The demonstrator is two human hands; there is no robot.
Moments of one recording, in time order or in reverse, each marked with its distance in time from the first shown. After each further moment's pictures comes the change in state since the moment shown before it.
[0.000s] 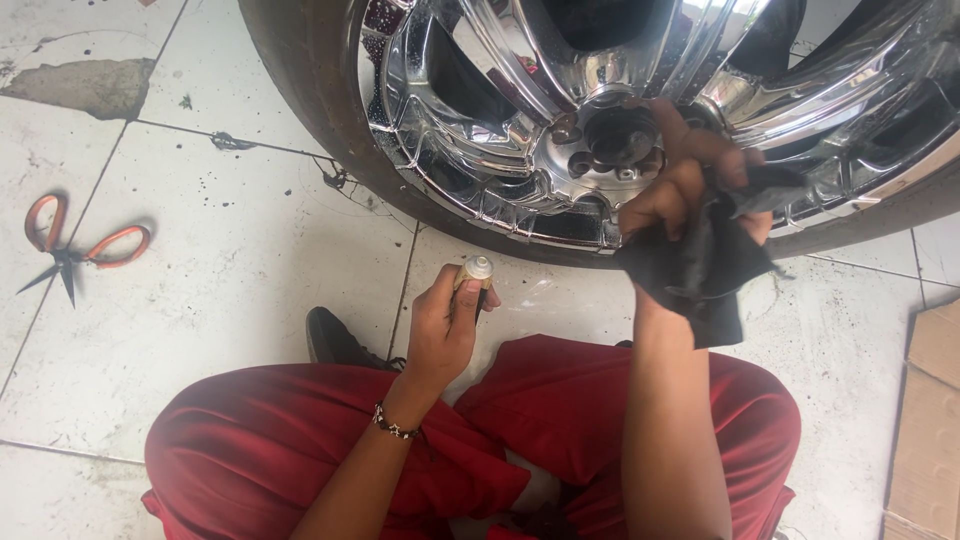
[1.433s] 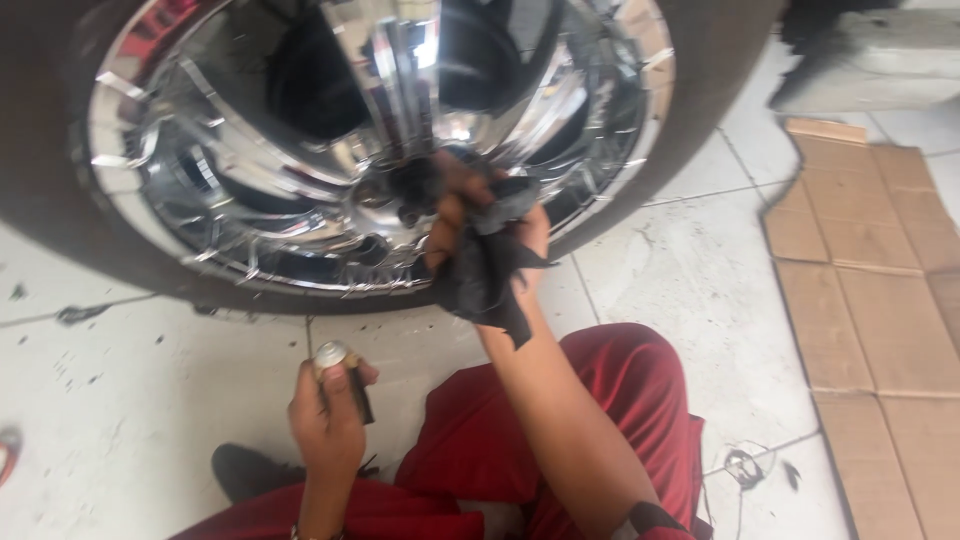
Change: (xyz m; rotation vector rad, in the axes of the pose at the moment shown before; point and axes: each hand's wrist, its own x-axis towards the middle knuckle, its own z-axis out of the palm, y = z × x) left_hand -0.003 0.015 0.012 0.094 0.016 -0.037; right_hand 0.003 -0.001 0.014 -0.010 0.130 -0.149
